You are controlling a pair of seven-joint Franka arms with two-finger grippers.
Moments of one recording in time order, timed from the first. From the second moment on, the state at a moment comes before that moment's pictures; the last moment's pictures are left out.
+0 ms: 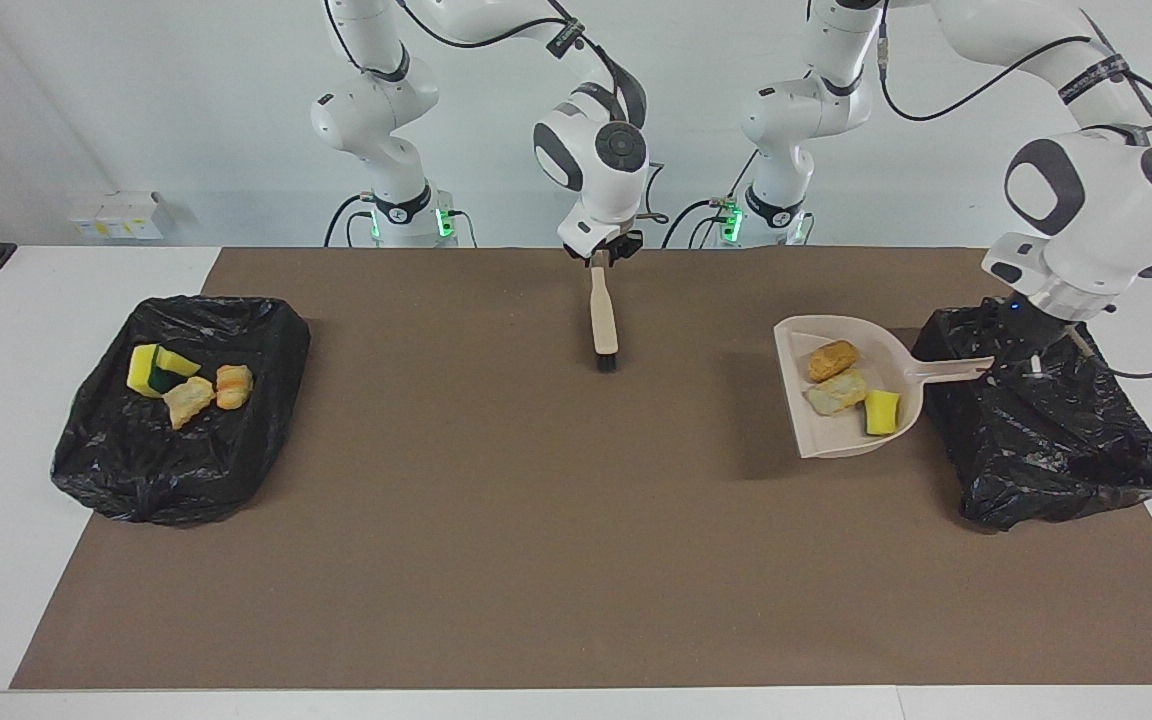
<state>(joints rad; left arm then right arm) 0.26 0.12 -0.03 -1.79 -0.01 1.92 1.83 0.76 0.09 0.11 -2.12 0.24 1.98 0.74</state>
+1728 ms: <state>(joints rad) 0.51 0.21 -0.05 -1.56 0.53 2.08 1.83 0.12 0.06 0.08 -1.59 -0.05 1.51 0.02</state>
